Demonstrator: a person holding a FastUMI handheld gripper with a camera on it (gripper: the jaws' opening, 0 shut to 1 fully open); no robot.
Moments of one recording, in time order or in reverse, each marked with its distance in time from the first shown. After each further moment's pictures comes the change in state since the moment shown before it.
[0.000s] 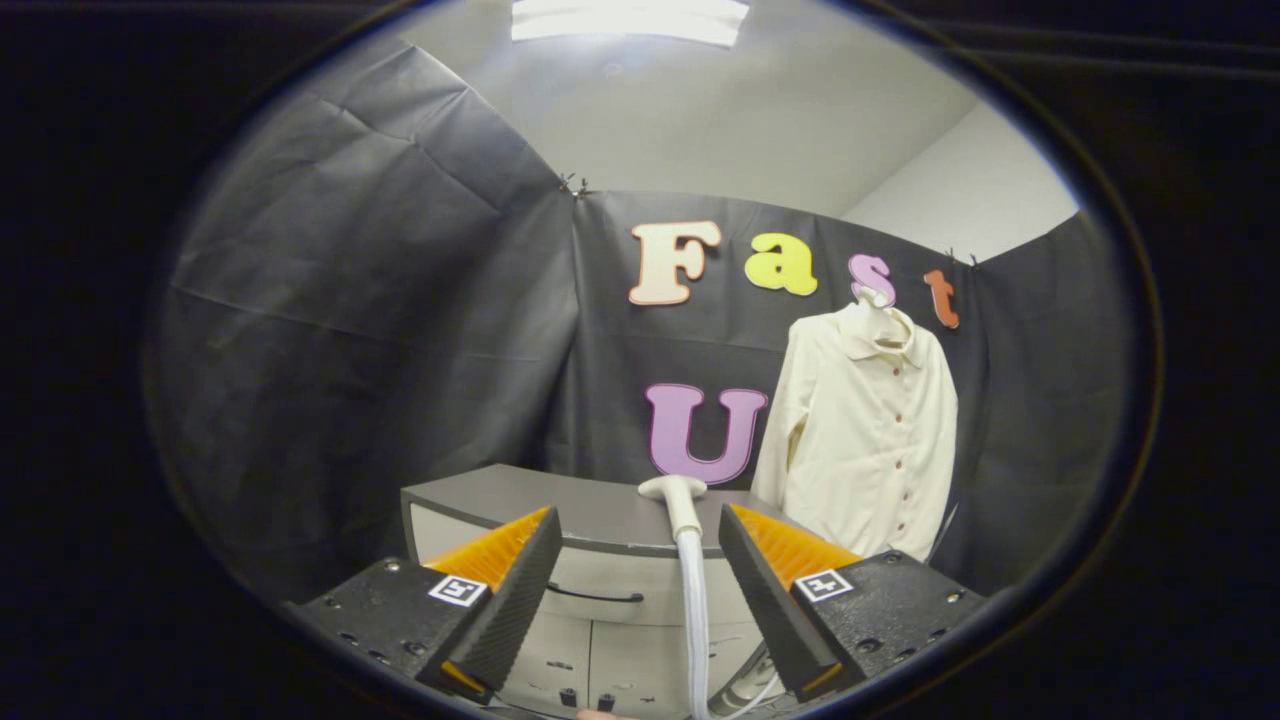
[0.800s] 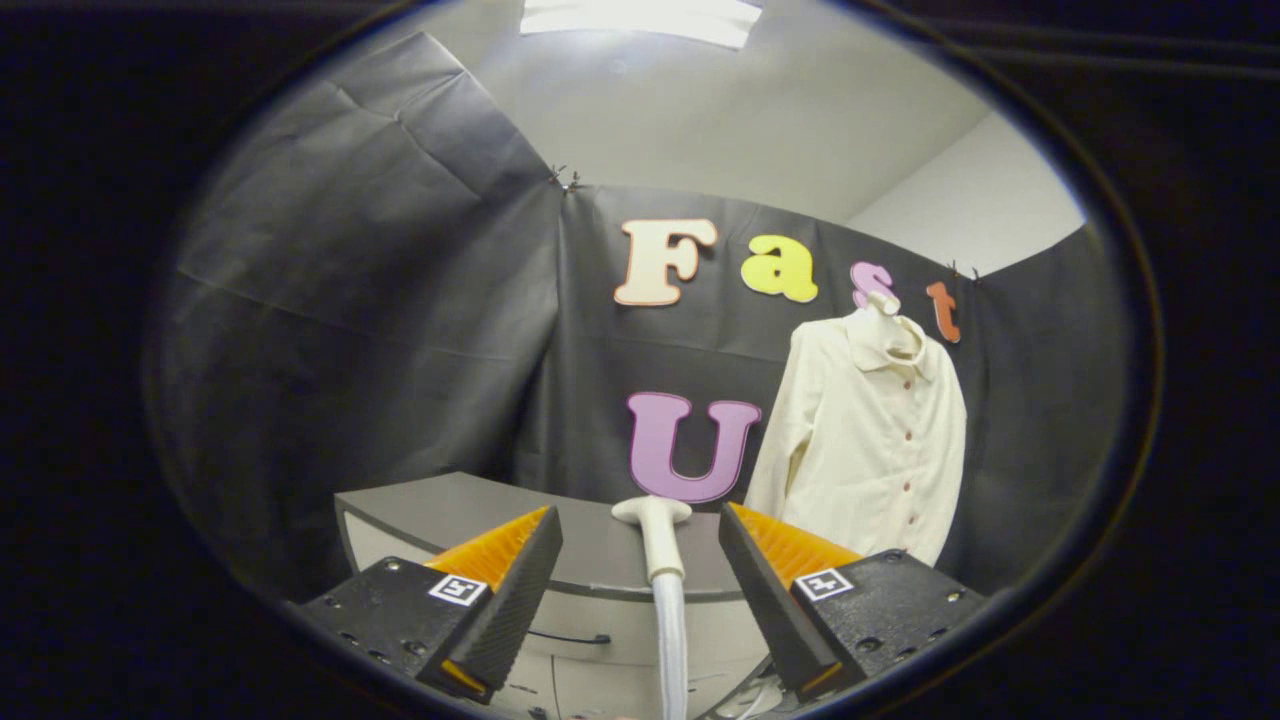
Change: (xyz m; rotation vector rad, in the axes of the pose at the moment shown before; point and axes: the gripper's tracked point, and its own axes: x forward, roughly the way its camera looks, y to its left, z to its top) arm 0.080 -0.019 0.002 -0.086 -0.080 -0.041
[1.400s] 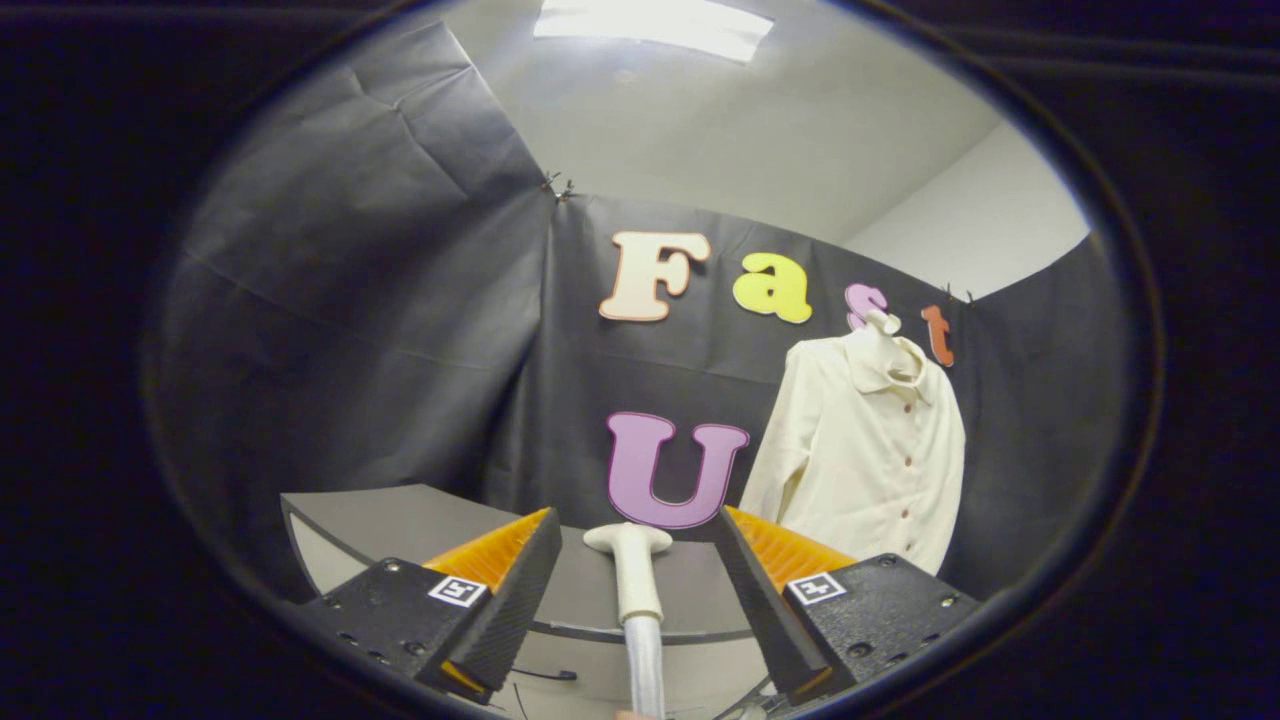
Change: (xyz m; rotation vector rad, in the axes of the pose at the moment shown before) arm 0.049 -0.009 -0.018 -0.002 -0.006 -0.025
